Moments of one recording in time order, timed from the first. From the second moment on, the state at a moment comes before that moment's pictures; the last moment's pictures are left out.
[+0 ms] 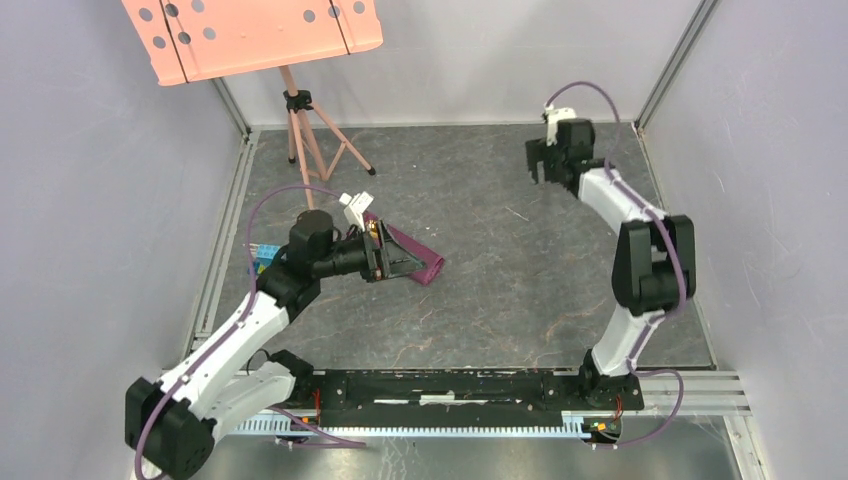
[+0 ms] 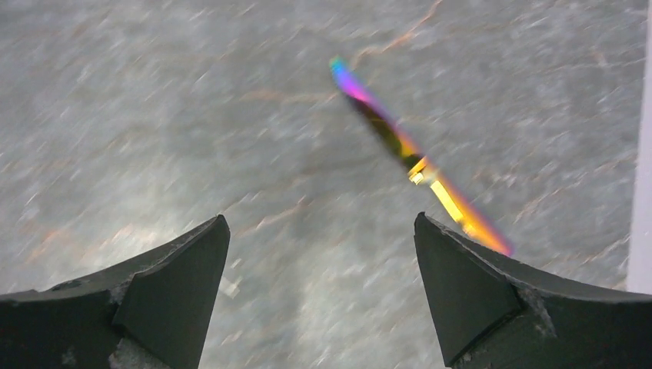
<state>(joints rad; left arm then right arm) -0.49 0.97 0.72 -0.16 0.65 -0.86 0.17 1.74 1.26 -0.18 0.16 -0.08</state>
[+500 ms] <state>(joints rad) -0.50 0.79 0.59 0.09 0.85 -1.01 -0.23 2.16 1.68 -0.39 -0.16 -0.12</state>
